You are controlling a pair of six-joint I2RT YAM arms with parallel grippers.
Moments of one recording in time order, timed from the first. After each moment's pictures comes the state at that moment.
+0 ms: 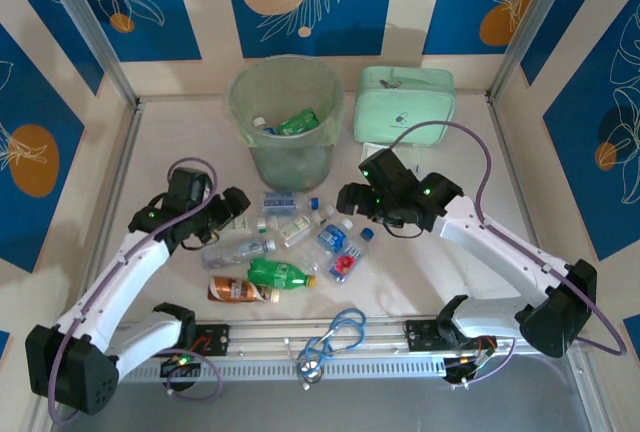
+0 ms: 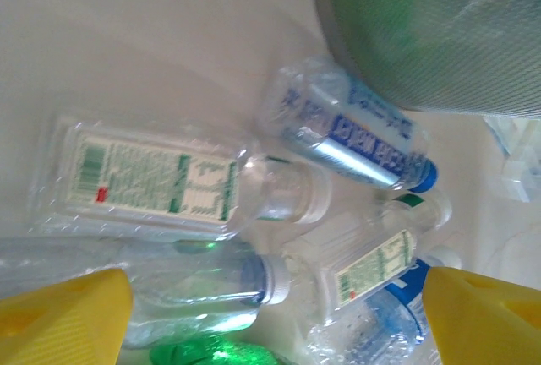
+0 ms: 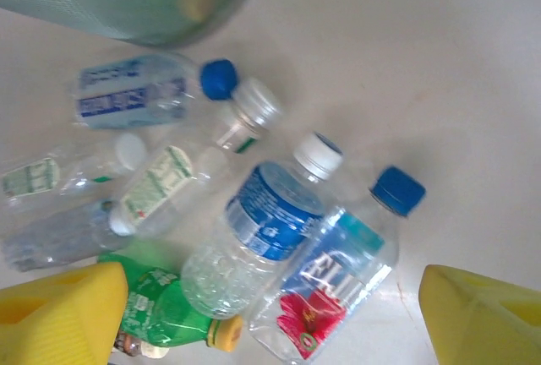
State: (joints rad) left arm -0.30 1.00 0.82 -0.72 0.16 -0.89; right arm 0.73 1.23 1.14 -0.94 0.06 0.89
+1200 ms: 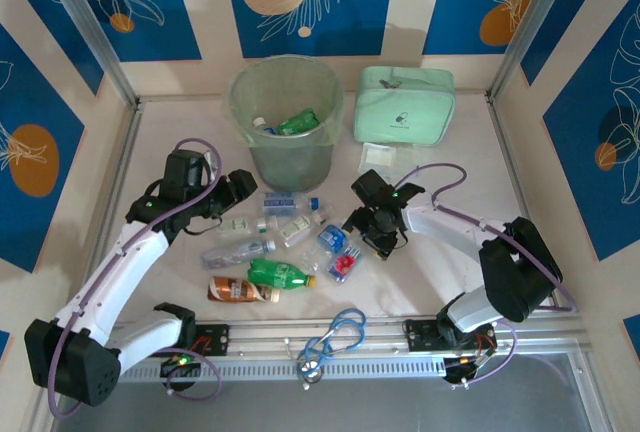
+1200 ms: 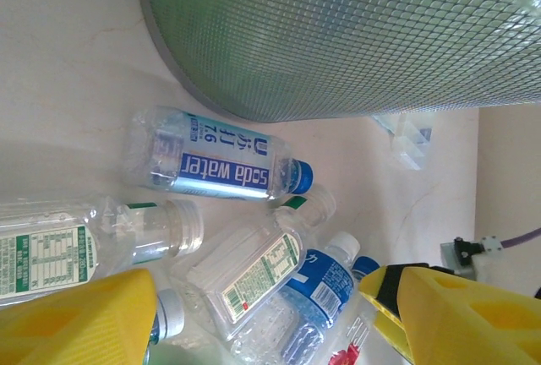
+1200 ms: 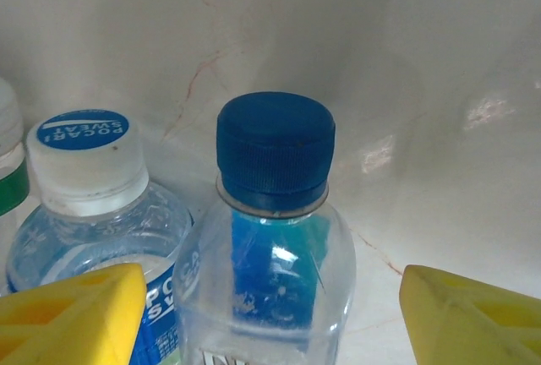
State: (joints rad) left arm -0.30 1.04 0.90 -0.60 0.31 -0.79; right arm 0.64 1.47 0.90 -0.76 -0.13 1.28
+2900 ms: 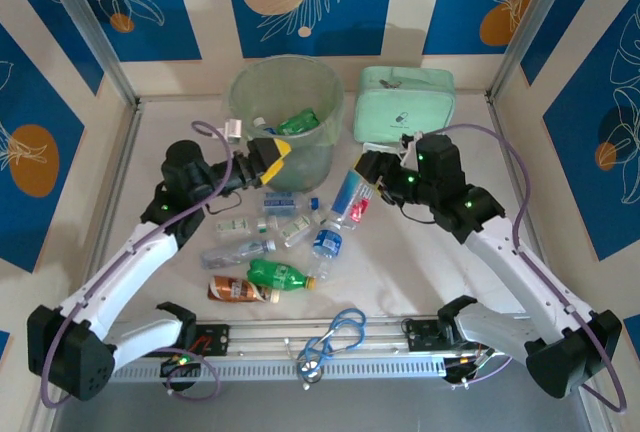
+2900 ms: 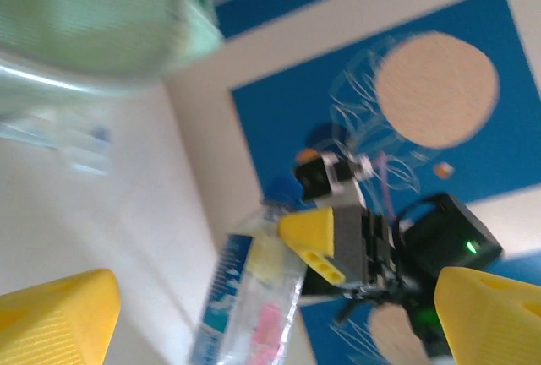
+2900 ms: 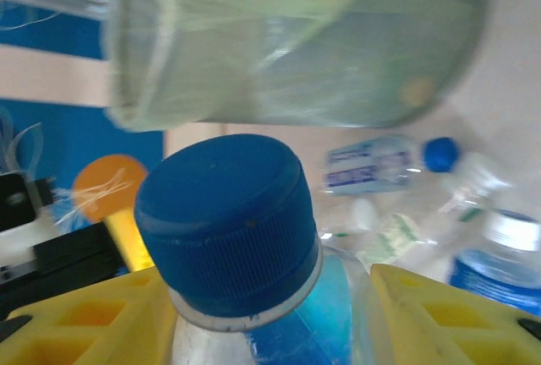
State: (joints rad) left arm -0.46 1.08 0.85 0.21 0.69 -1.15; right arm 0.48 1.02 1.02 -0.45 -0.38 1.08
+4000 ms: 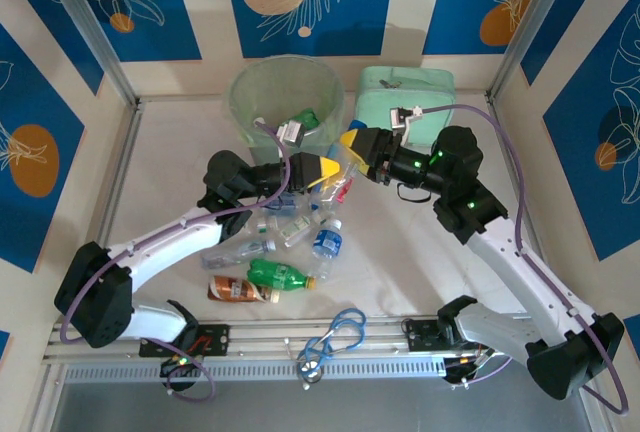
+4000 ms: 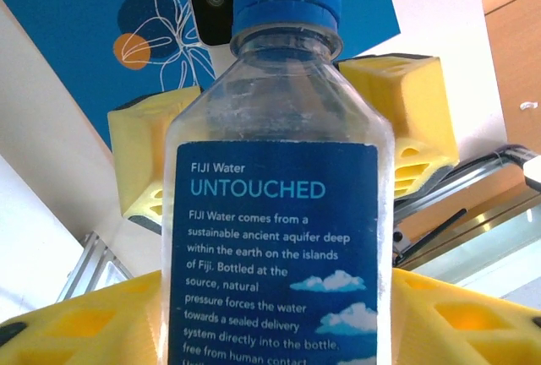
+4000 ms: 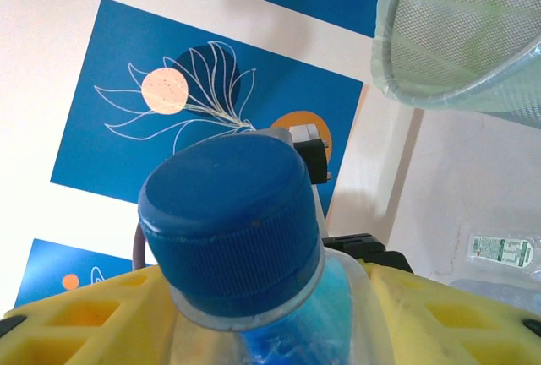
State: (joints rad) left arm -0.69 1.35 0.88 0.85 0.86 -1.42; right arm 0.48 1.01 1.02 -0.02 -0.63 1.23
